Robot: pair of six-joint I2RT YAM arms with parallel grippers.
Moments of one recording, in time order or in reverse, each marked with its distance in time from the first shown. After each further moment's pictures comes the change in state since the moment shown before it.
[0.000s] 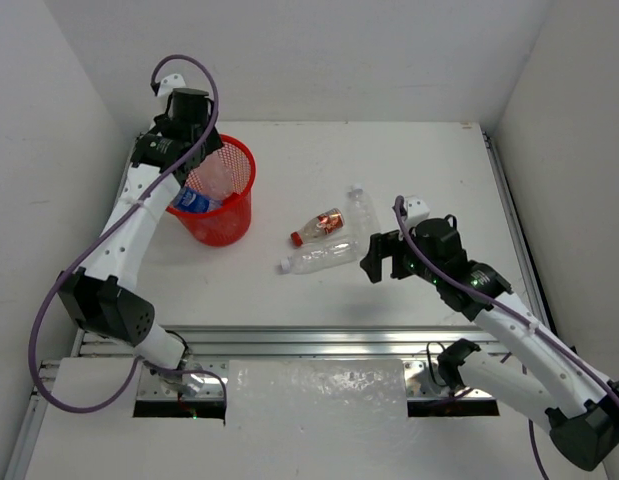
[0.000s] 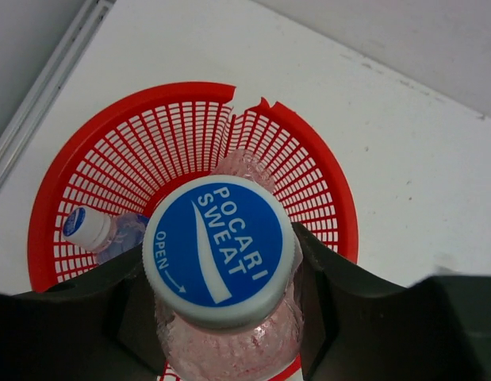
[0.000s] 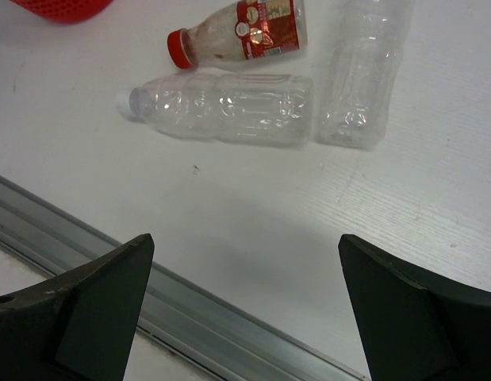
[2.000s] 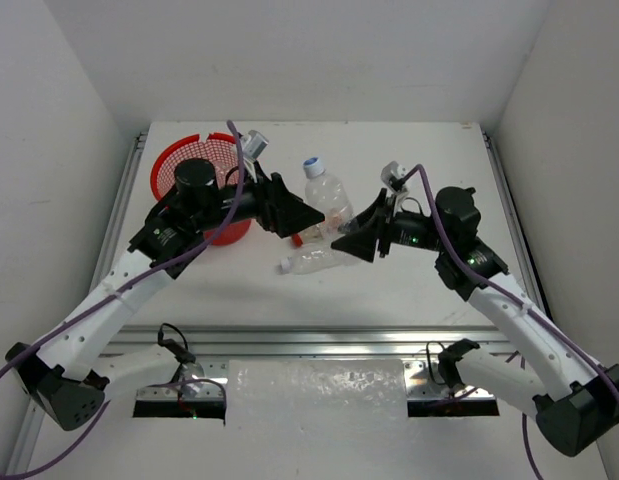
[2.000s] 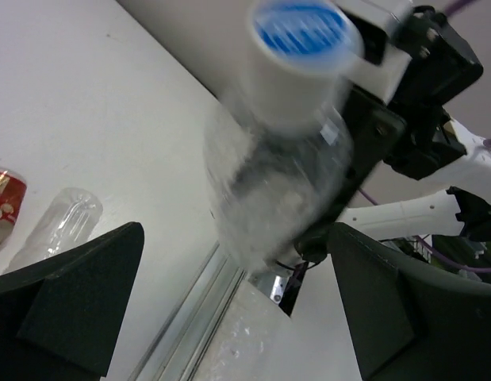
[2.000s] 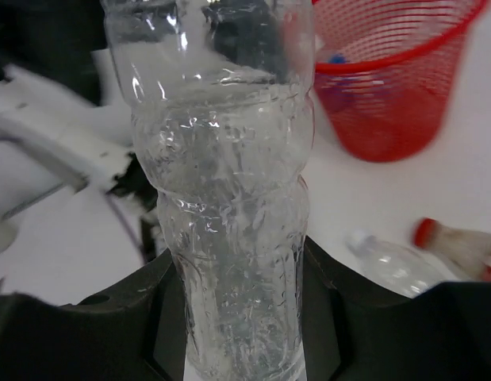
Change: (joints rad) left arm -0.320 -0.461 -0.535 0.521 1.057 -0.058; right arm -0.152 0.142 0.107 0.507 -0.749 0.034
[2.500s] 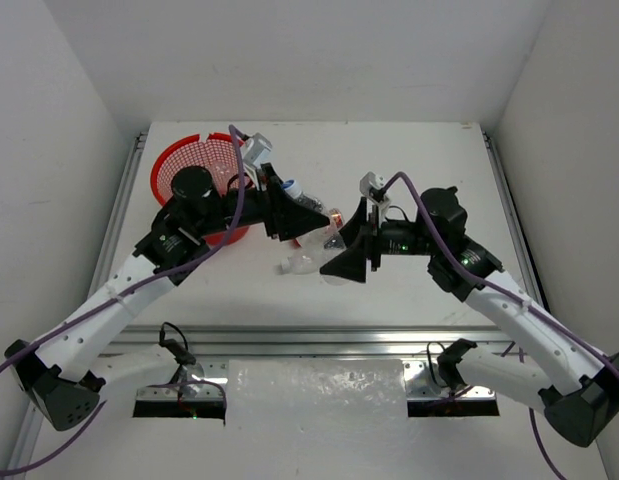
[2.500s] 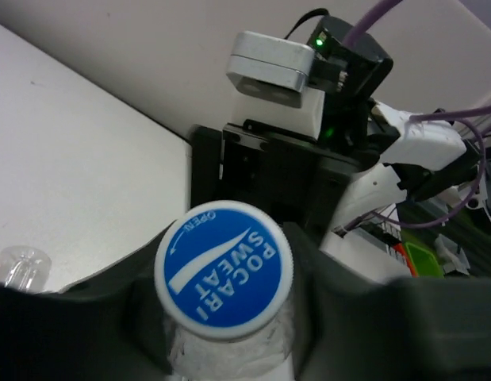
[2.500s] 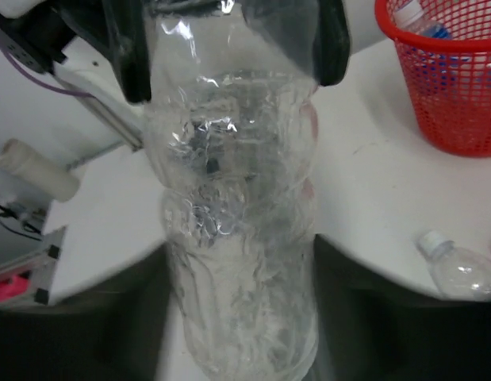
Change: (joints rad) left arm -0.077 -0.002 -0.048 0.234 0.089 -0.043; right arm 0.195 0.024 0.059 -0.058 -0.115 0.008
